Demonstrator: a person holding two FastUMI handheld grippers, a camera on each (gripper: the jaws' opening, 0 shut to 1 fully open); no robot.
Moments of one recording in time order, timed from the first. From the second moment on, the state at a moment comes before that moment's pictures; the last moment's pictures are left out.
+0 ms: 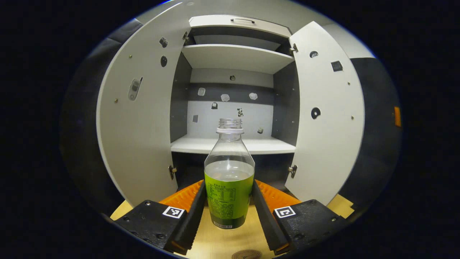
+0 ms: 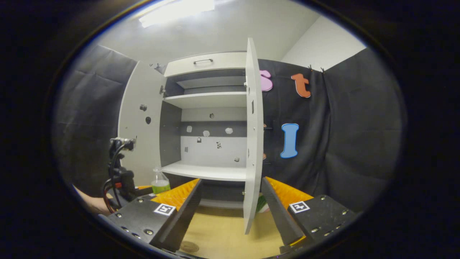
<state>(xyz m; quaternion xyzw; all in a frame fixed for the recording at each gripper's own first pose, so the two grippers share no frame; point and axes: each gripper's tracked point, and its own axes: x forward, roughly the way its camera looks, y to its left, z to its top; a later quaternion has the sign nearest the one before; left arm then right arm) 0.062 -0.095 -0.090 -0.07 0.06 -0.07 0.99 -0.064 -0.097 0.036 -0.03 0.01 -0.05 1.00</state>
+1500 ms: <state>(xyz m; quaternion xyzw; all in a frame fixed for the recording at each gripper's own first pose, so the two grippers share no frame) -0.020 -0.176 -0.290 -0.03 0.12 -0.18 0.98 -0.062 -0.168 0.024 -0.01 0.06 -0.09 0.99</state>
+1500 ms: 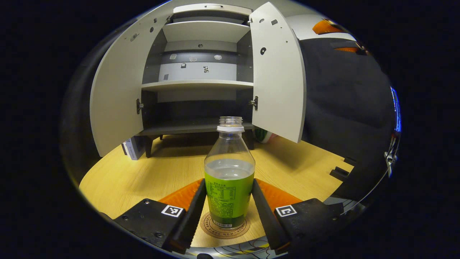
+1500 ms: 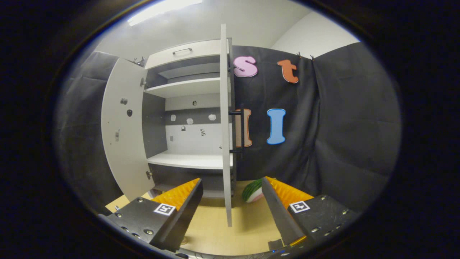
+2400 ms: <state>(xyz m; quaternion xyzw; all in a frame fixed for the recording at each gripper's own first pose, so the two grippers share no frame) -0.011 -0.150 -0.199 -0.04 0.09 -0.24 0.96 -0.072 -0.168 0.031 0.00 0.05 -0.16 0.98</state>
